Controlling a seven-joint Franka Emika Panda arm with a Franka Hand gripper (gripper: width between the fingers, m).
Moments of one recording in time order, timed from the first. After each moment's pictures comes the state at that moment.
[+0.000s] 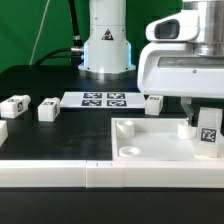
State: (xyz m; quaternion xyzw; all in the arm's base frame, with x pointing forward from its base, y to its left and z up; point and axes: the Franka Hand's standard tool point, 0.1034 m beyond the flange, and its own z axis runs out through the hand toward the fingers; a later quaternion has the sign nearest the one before) arm 0.638 0.118 0.071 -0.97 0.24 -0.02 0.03
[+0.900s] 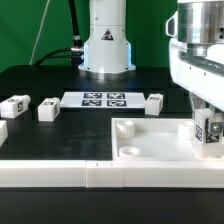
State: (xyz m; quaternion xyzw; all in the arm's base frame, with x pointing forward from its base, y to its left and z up) arm 0.635 0.118 0.070 -0.72 0.69 0.00 0.04
